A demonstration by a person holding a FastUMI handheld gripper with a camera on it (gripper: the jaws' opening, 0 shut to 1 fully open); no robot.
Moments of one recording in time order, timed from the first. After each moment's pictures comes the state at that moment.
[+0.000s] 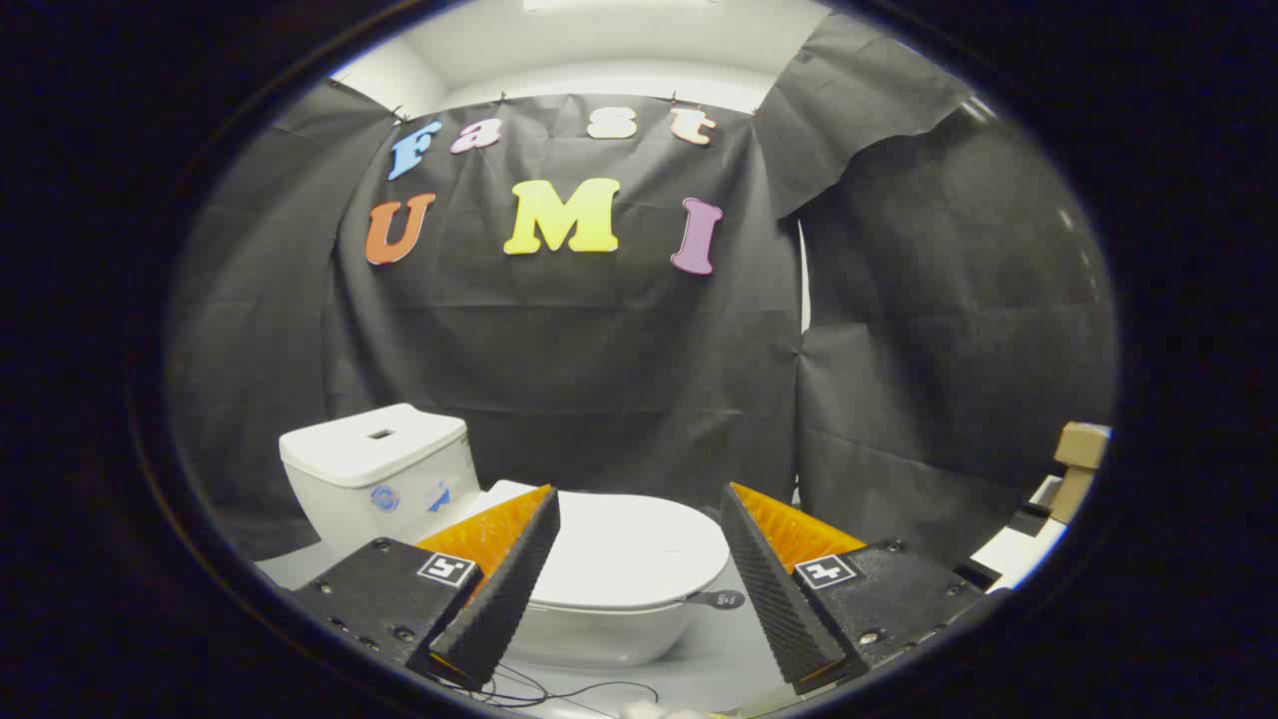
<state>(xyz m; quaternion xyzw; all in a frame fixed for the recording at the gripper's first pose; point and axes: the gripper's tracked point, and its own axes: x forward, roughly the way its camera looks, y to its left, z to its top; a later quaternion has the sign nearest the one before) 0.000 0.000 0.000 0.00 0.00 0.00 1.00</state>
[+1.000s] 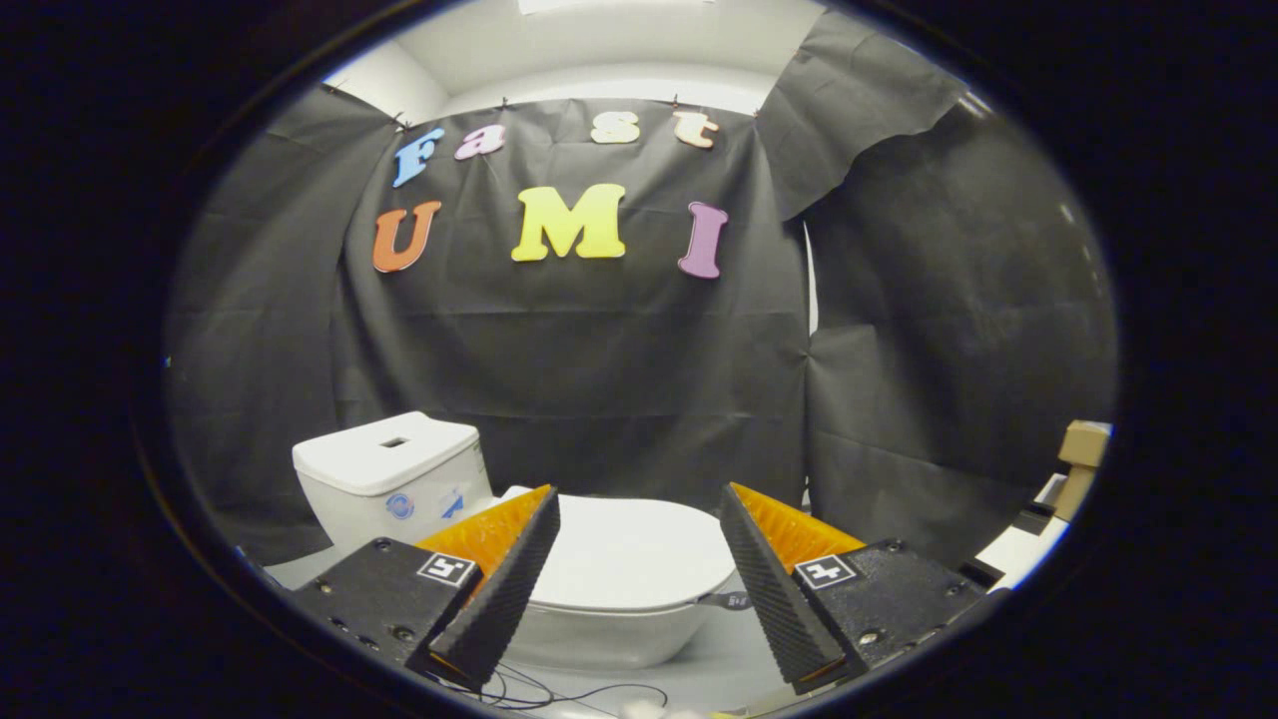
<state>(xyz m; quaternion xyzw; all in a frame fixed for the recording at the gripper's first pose) -0.007 0.005 0.013 0.01 -0.01 0.01 1.00</state>
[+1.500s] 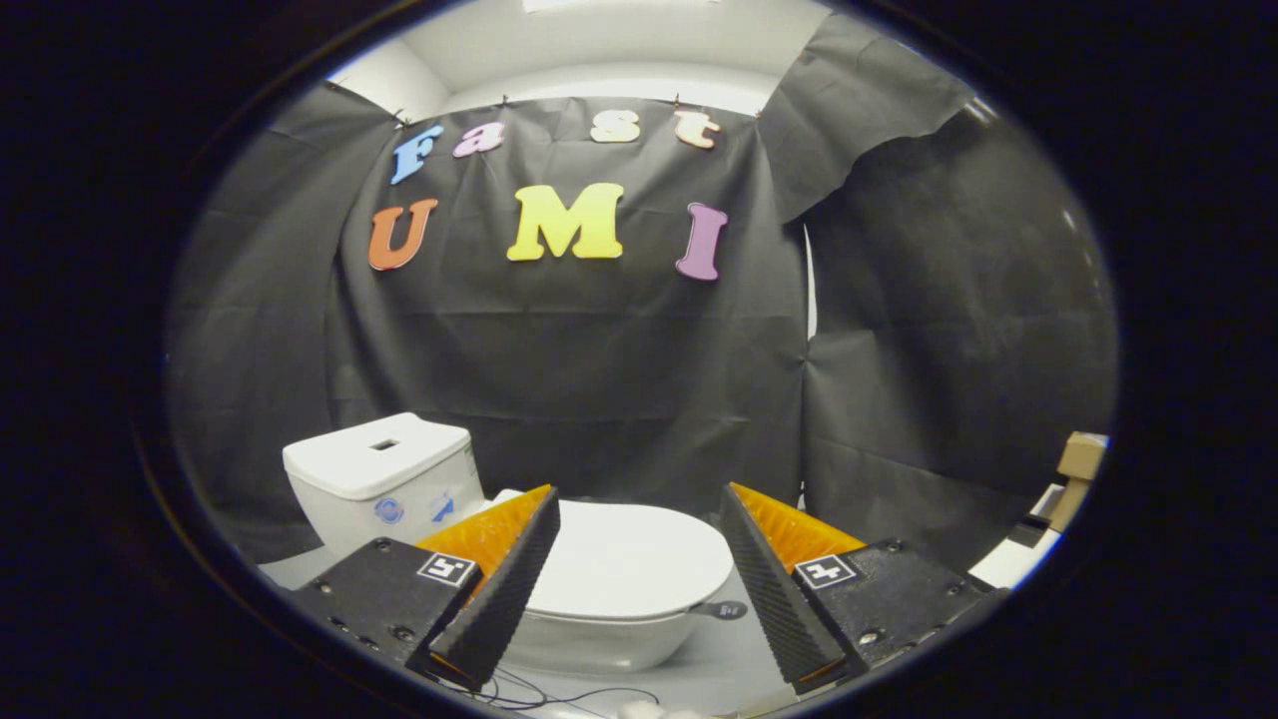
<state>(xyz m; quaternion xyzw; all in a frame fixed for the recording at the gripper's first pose) 0.011 0.001 0.029 0.00 -0.01 0.01 1.00</state>
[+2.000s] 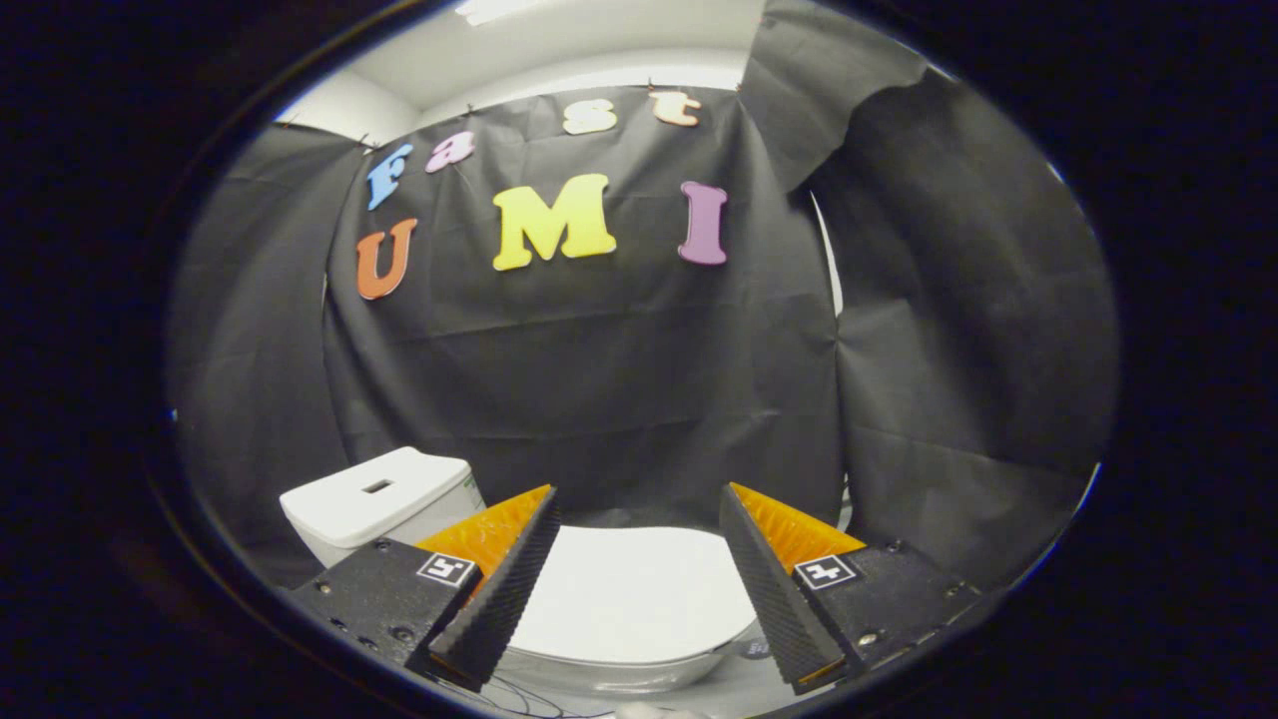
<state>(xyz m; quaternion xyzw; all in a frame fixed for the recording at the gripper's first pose) 0.113 -0.024 0.037 0.09 0.02 0.06 0.99</state>
